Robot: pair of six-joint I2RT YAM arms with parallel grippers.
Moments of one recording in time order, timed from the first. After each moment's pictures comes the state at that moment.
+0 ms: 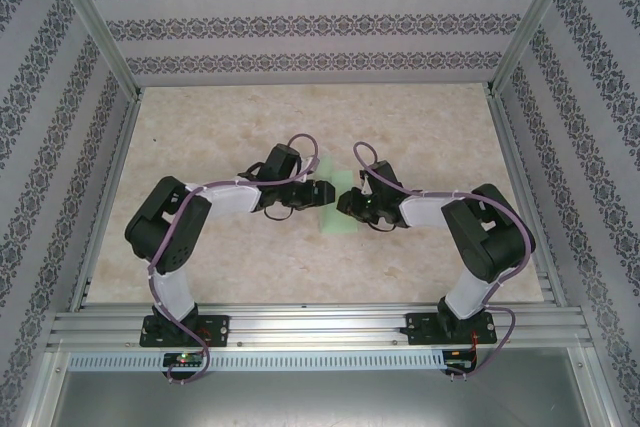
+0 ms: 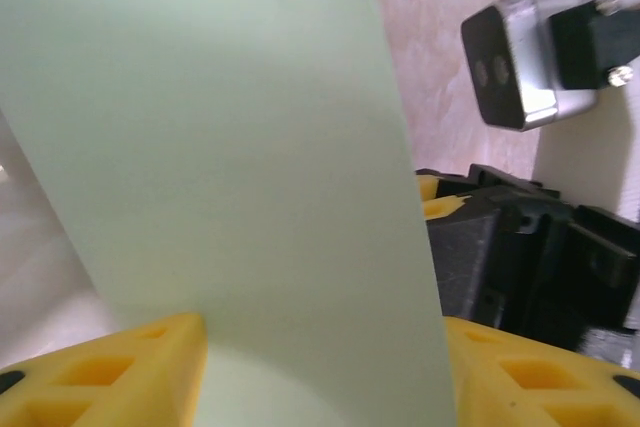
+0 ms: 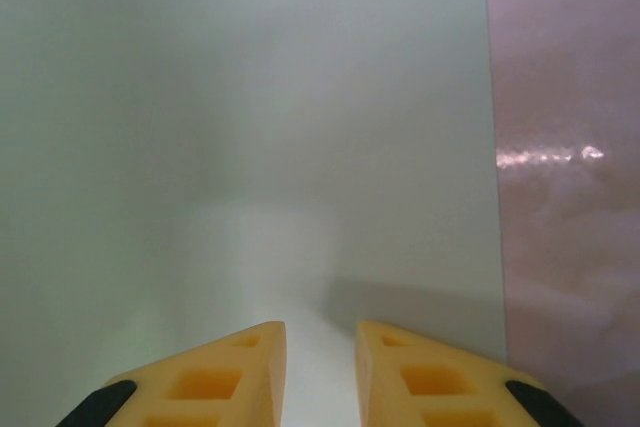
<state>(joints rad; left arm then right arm) -0.59 1.84 1.01 0.02 0.59 -0.71 0.49 1.70 0.70 0.10 -0.37 0.79</state>
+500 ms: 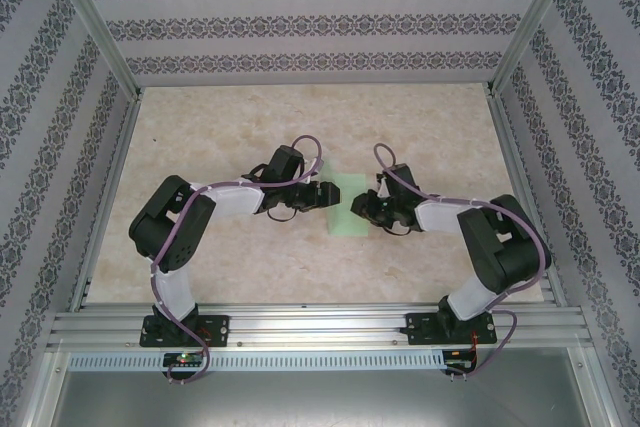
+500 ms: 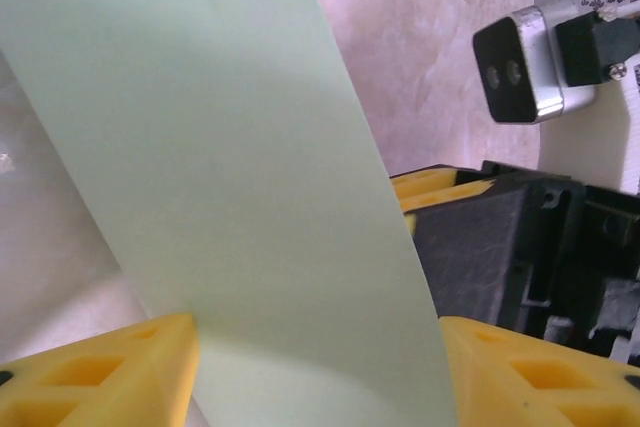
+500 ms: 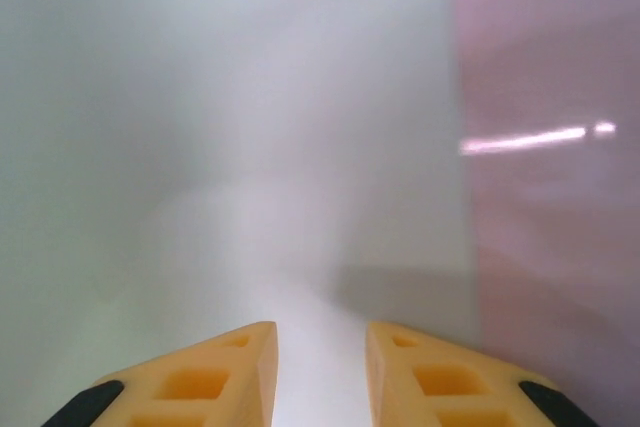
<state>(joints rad) -0.61 1.86 1.01 0.07 0.62 -0.74 0.37 1.60 0.62 0.05 -0.42 0.78</state>
